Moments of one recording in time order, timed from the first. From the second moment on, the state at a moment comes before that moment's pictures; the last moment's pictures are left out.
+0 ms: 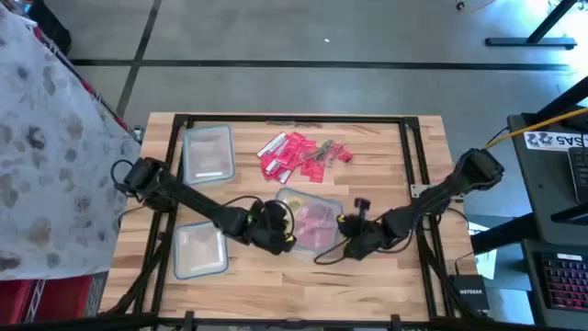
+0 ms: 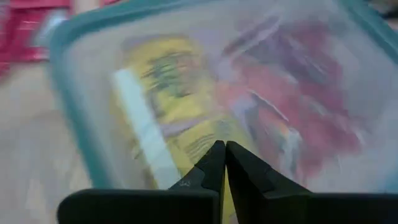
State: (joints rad) left arm -0.39 1.83 1.17 -0.29 -0.60 -1.06; right arm 0.55 1.49 0.77 -0.55 0.65 0.64
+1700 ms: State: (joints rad) left arm -0.35 2.08 1.19 0.22 -0.35 -1.10; right arm 0.61 1.63 0.77 -0.21 0.61 0.62
